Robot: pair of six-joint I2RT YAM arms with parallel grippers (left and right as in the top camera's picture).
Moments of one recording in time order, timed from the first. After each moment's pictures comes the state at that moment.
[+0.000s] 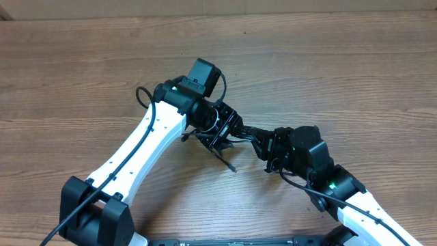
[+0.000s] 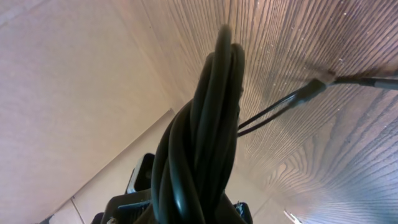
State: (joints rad) left arm -0.50 1.68 1.39 -1.01 0.61 -1.38; right arm 0.55 1.03 0.55 -0.06 -0.22 2.09
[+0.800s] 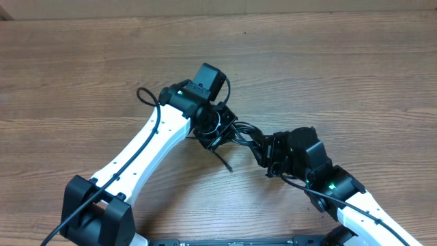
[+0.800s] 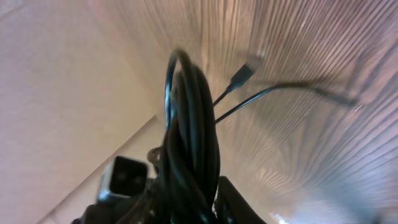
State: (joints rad) left arm -0.52 1.68 1.36 -0.98 0.44 -1.23; right arm 0.56 1.03 0.55 -0.15 -0.21 2.05
